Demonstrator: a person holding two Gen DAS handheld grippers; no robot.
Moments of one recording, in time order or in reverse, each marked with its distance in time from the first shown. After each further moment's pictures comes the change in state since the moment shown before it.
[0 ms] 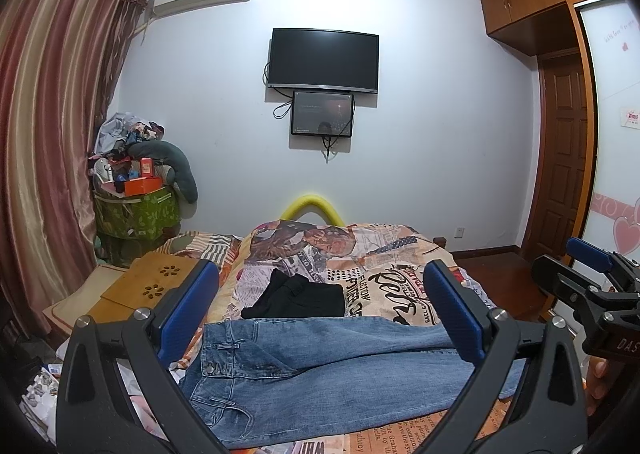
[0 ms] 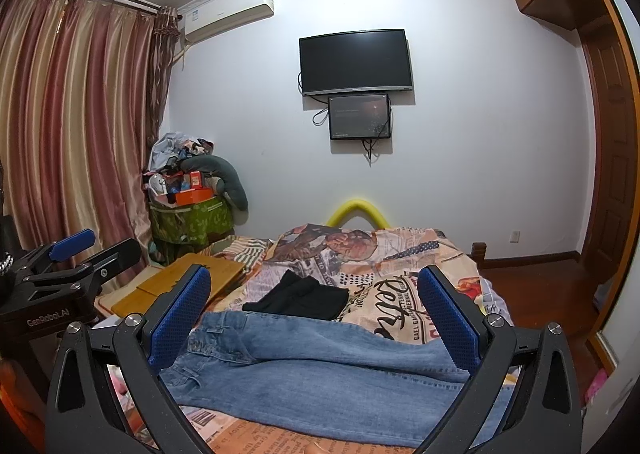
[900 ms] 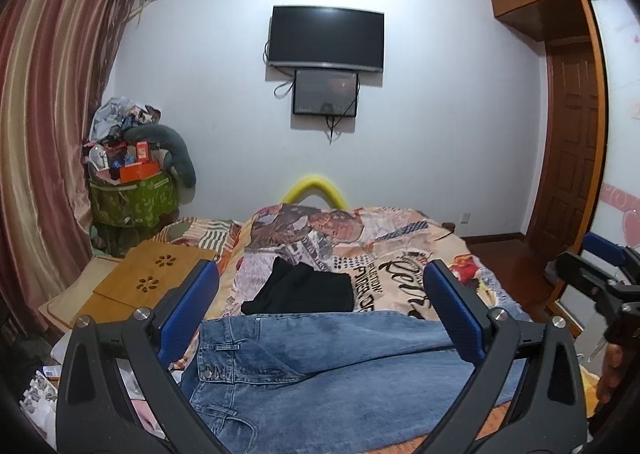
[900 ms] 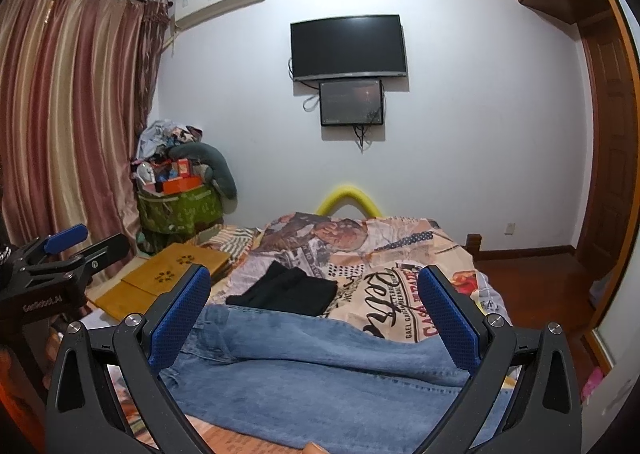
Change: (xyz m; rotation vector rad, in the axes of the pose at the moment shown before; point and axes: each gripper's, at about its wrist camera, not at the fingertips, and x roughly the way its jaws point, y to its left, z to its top) left arm 0.075 0.019 -0.013 0.007 0.081 0.001; right arm 0.042 -0.015 -0.006 -0.007 0.057 -0.038
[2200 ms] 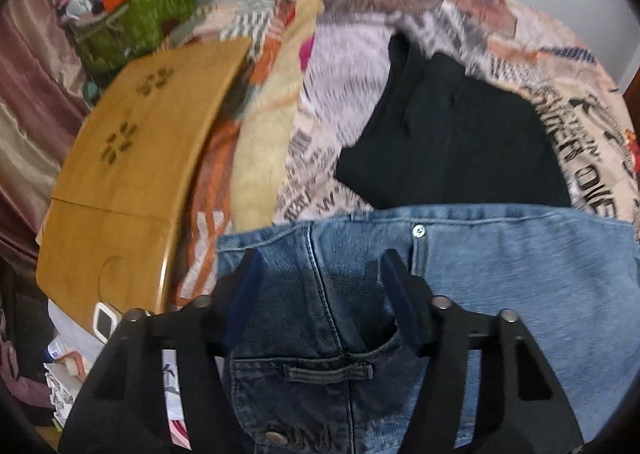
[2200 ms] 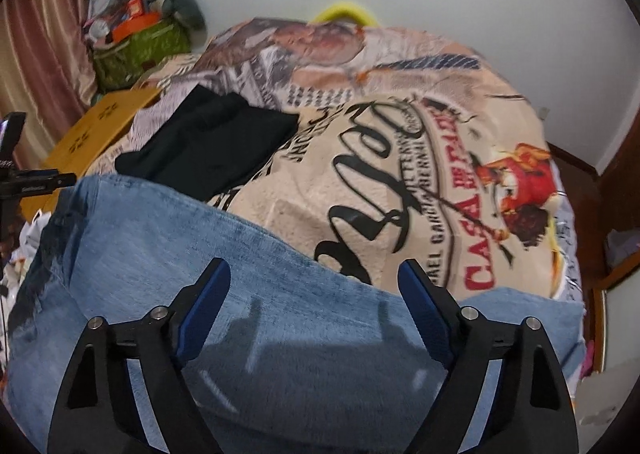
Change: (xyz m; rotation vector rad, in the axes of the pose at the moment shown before) left arm 0.383 0.176 -0.154 -0.022 0.810 0.175; right arm 0.287 -0.093 -0.109 -0.043 0.653 0.057
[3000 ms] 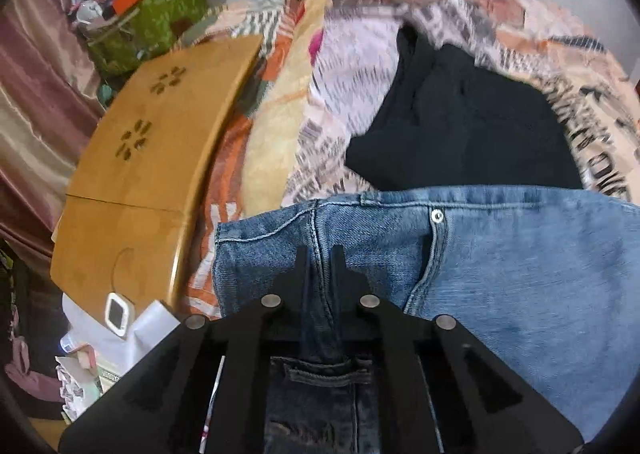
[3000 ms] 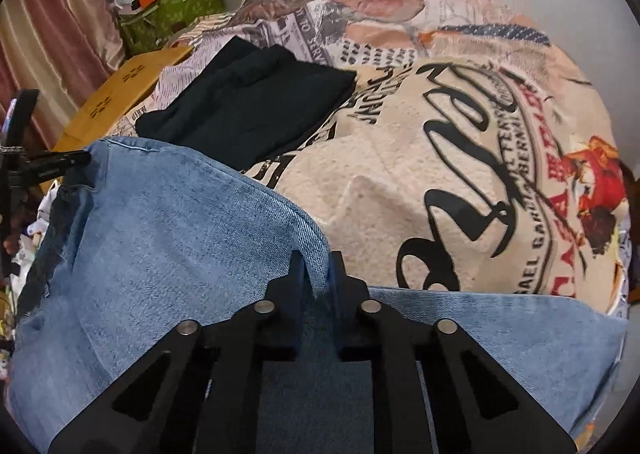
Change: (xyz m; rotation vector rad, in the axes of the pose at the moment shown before) left arm -0.022 -0.003 -0.008 0.002 -0.037 0.066; right arm 0.034 0.028 0.006 -0.045 0.047 0.067
